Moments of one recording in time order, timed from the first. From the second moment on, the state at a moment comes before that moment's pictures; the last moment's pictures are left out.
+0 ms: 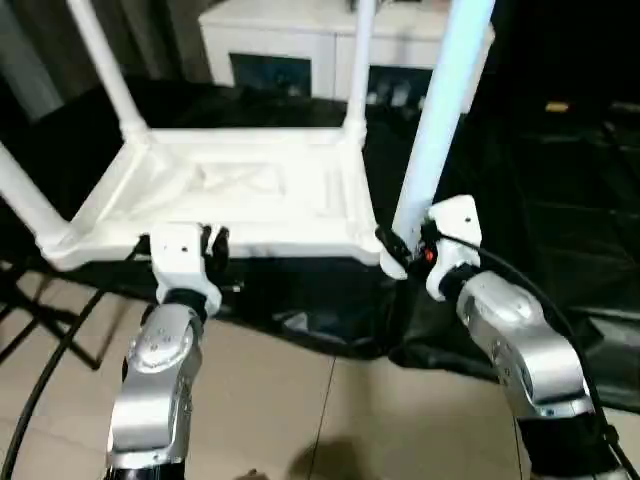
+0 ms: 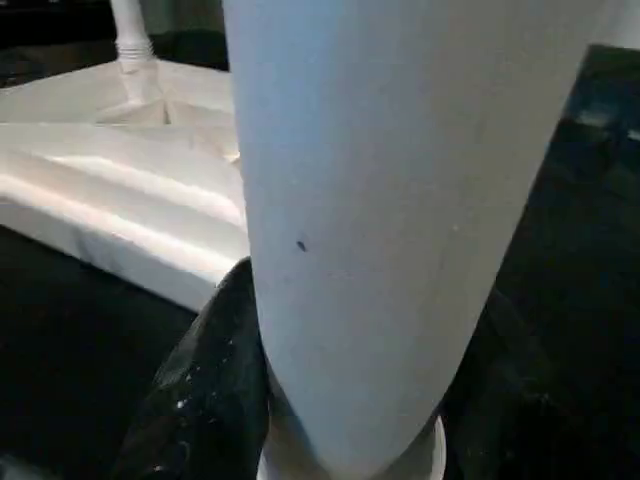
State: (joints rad) left arm -0.12 0.03 0.12 -0.21 0.01 0.37 -0.13; right arm -0.31 -0.21 0.09 -0.09 0.15 0.49 0.30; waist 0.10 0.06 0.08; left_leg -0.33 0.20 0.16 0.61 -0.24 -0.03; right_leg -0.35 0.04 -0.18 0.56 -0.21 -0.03
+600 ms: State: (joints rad) left arm -0.14 0.07 0.09 -0.22 -0.03 0.40 -0.17; right arm -0.29 -0.17 0.06 -0.10 0.17 0.50 0.28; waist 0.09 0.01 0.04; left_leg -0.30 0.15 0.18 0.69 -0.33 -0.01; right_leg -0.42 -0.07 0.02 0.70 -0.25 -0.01
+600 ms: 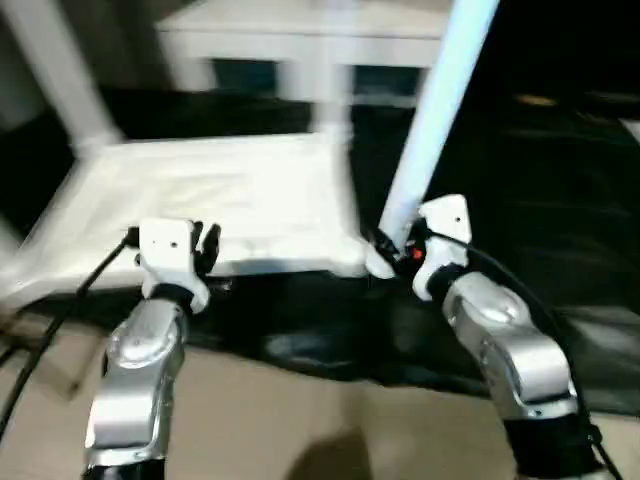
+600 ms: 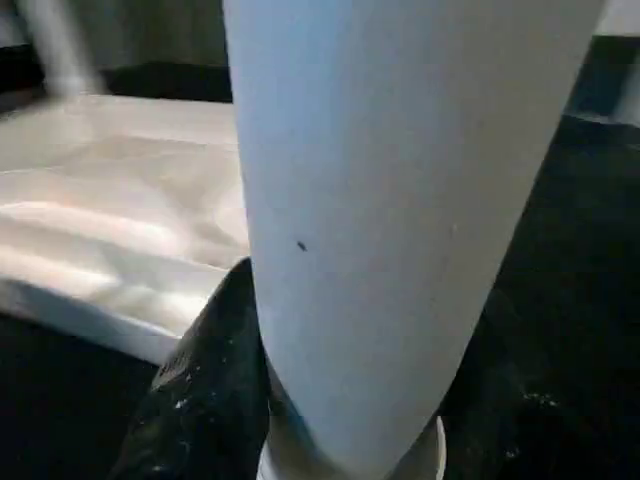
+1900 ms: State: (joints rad) left arm -0.52 0.46 -0.25 0.36 0.02 0.30 -0.80; right arm -0.44 -0.33 0.11 0.05 0.16 0.47 0.53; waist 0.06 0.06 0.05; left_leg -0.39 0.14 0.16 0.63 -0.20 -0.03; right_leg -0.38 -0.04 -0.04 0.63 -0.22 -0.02
